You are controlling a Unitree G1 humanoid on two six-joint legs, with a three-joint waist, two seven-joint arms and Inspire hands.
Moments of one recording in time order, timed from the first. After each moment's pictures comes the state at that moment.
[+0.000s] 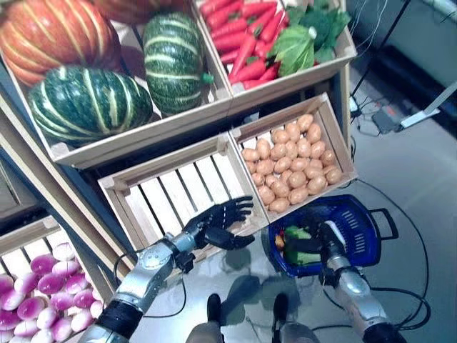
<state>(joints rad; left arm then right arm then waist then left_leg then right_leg) -0.15 0.52 -0.33 0.30 -0.44 0.01 -0.46 -0.05 -0.34 0.28 0.52 0.33 -0.11 -0.01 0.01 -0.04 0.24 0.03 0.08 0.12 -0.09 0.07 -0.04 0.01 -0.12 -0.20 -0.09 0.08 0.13</state>
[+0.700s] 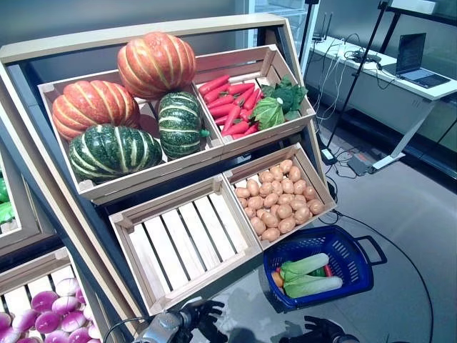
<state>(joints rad) -0.07 0.32 -0.42 0.98 0.03 0.06 -0.30 -0.01 -0.23 0.30 1.07 0.28 0.08 0.07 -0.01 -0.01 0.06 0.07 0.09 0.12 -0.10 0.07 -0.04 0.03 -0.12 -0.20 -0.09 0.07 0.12</state>
